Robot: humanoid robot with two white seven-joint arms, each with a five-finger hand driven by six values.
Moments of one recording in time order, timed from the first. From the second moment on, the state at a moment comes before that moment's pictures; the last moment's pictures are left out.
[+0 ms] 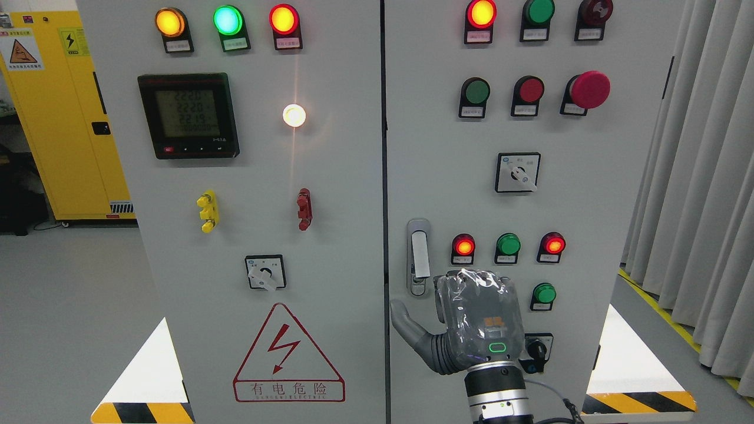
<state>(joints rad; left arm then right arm) 0.04 -0.10 -0.08 0.00 0.15 -0.04 0.10 -0.42 0.12 0.32 -1.84 1.53 0.26 0.05</state>
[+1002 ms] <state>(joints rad) 0.04 -0.10 -0.08 0.00 0.15 -0.04 0.10 -0.49 0.13 0.30 -1.77 1.54 0.27 0.05</state>
